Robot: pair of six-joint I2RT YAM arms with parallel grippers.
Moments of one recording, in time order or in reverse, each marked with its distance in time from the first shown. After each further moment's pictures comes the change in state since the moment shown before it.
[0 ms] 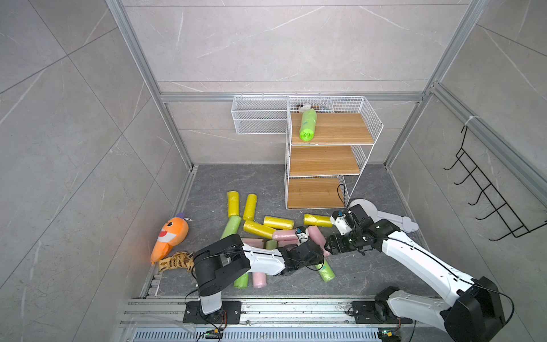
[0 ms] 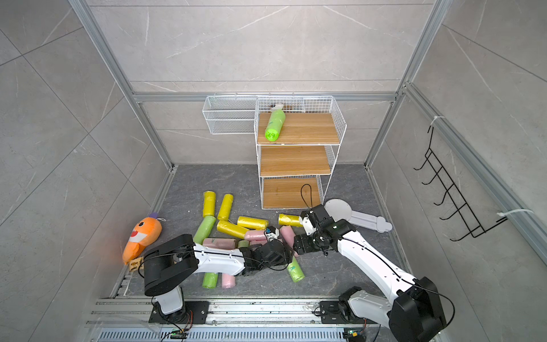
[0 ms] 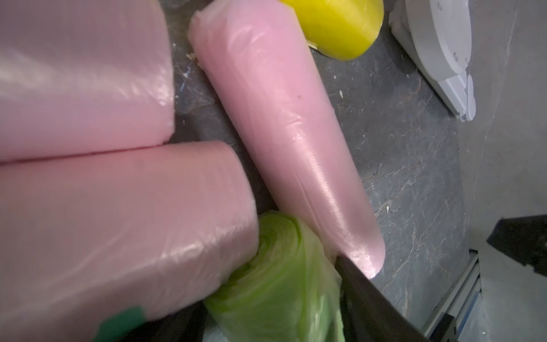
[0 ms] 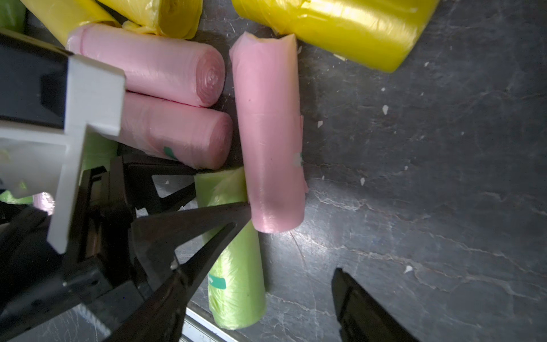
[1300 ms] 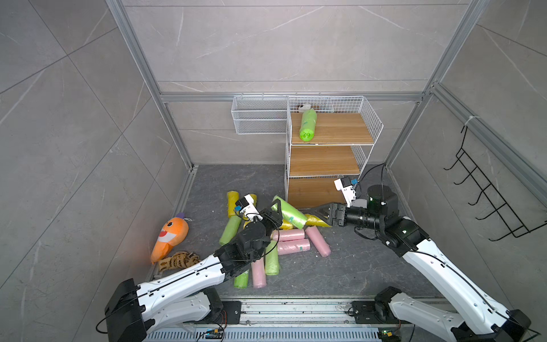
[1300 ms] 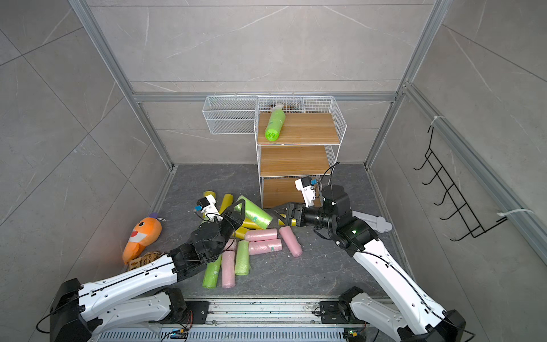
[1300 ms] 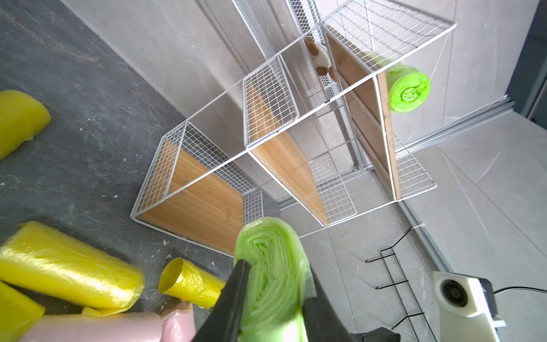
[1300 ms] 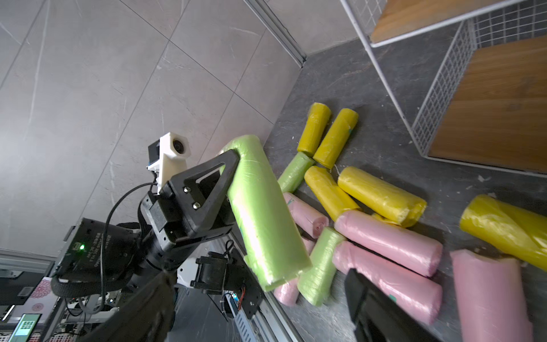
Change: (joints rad) left arm 0.186 -0.785 -0.170 0.119 -0.412 0.065; right arm 0.030 -0.154 0.174 0.522 -0.380 0.432
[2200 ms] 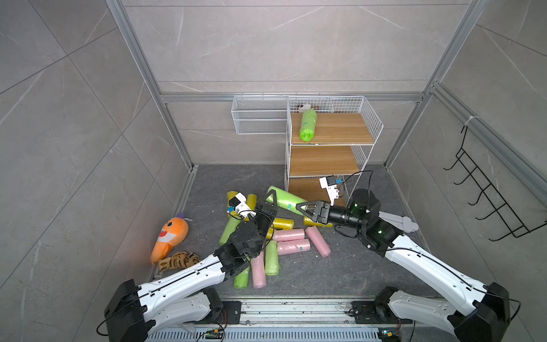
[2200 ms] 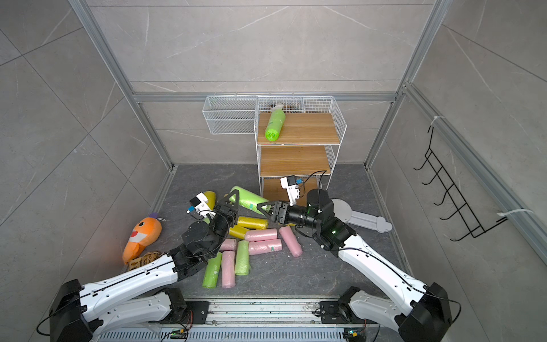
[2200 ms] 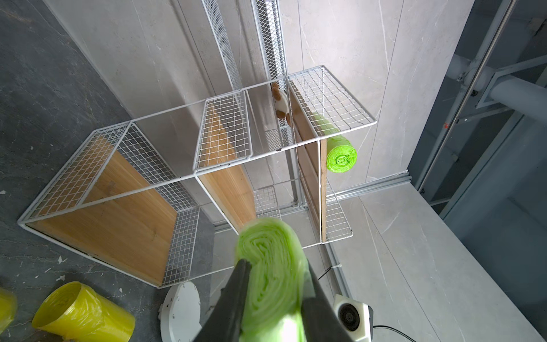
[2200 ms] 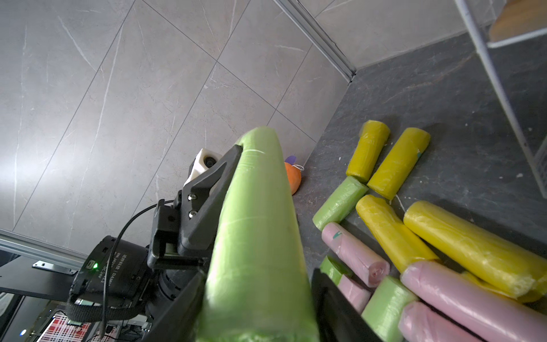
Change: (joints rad) left arm 0.039 0.005 -0.020 0.223 0.014 -0.205; right arm 0.127 0.105 -0.094 0.418 0.045 0.175
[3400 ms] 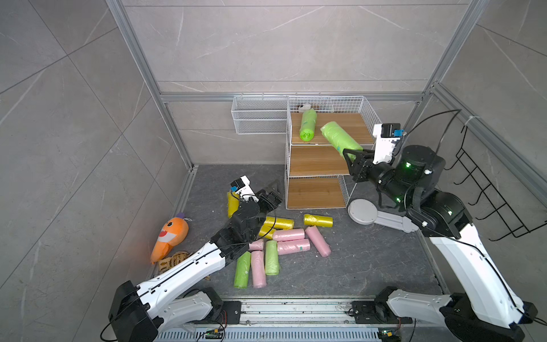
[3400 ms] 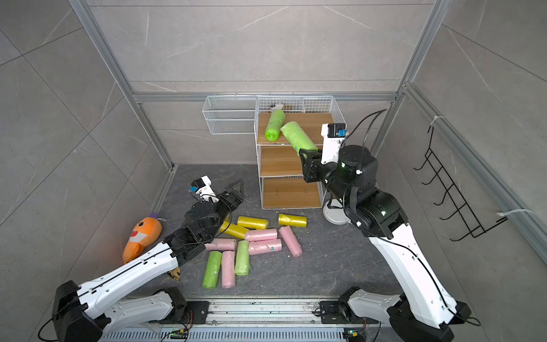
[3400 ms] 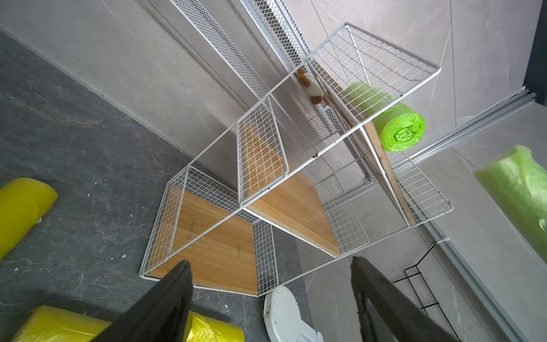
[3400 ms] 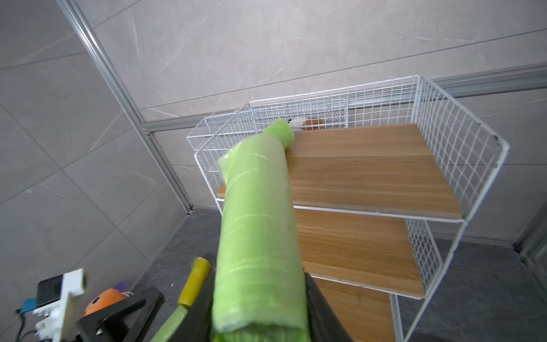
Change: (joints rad) left arm 0.145 0.068 0.193 -0.346 0.139 0.378; right arm -0.060 0.129 0.864 -0.767 0.784 -0.615
